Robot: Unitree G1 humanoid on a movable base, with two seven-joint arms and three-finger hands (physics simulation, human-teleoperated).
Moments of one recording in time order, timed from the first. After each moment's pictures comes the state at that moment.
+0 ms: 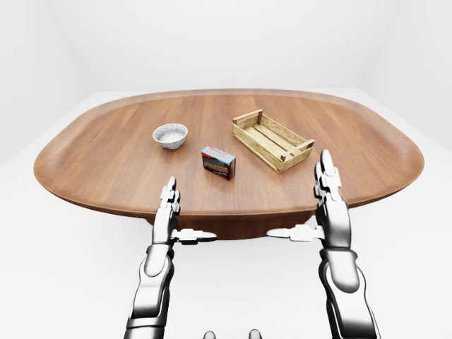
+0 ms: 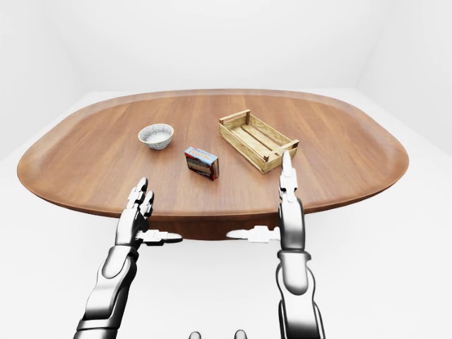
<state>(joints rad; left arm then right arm) -0.01 0.02 0.04 0.03 -0.02 0.00 -0.06 0.14 -0.01 -0.01 -0.39 -0.23 -0.09 -0.05</state>
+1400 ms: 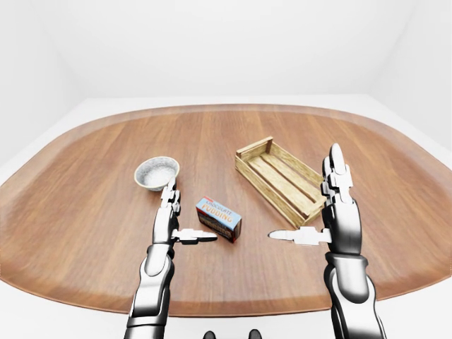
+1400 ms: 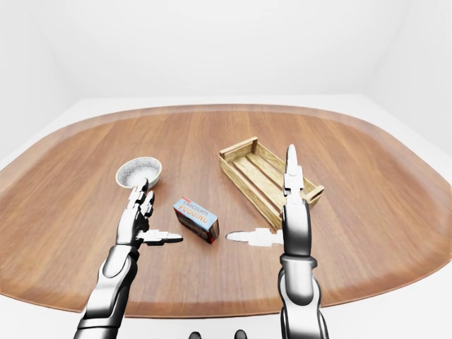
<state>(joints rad) -0.02 0.02 0.04 0.05 -0.02 0.00 -0.06 0.19 0.00 0.01 -0.52 -0.28 -0.09 -0.06</state>
